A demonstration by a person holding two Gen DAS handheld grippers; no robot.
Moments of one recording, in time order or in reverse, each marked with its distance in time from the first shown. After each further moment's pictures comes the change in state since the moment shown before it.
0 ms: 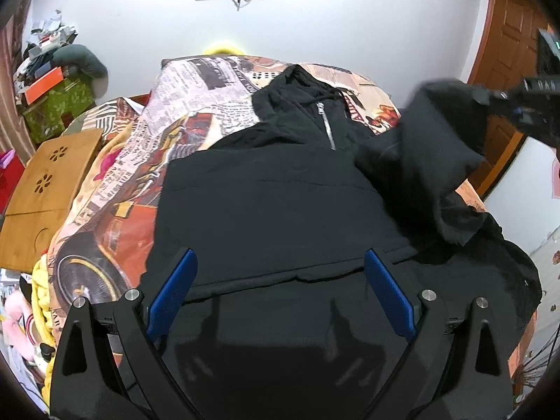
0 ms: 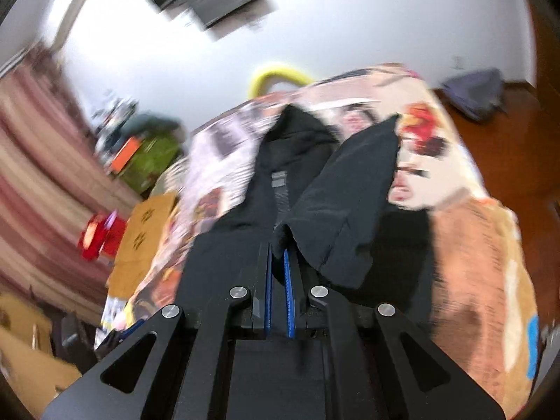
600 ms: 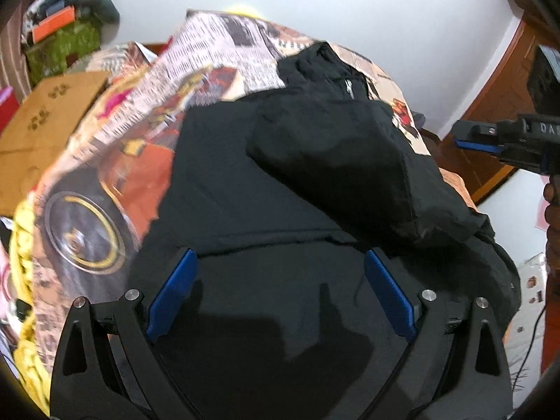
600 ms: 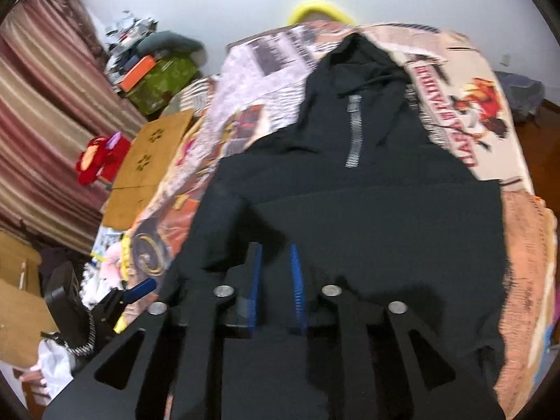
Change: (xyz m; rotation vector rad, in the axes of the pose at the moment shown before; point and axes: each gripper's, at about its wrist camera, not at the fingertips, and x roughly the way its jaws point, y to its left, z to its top) left arm 0.010 0.047 -0.024 -0.168 0.126 -0.100; right arm 0.064 0.047 -0.034 -0.129 0.230 -0.038
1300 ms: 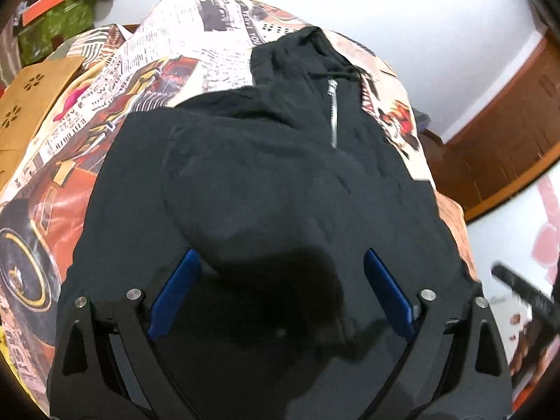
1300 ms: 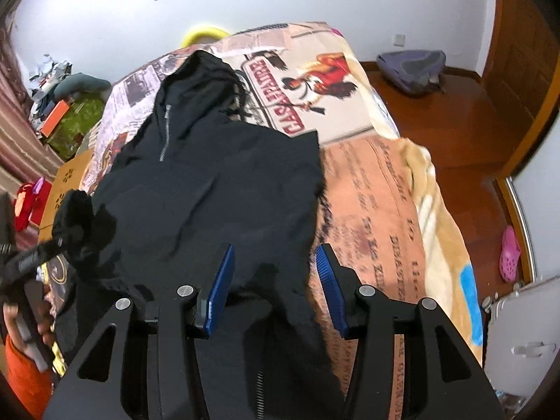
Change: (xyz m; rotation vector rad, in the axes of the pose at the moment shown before) left arm 0.071 -0.060 0.077 -0.076 0.059 0.019; right arm -0.064 -0.142 -0.065 0.193 -0.086 -0.268
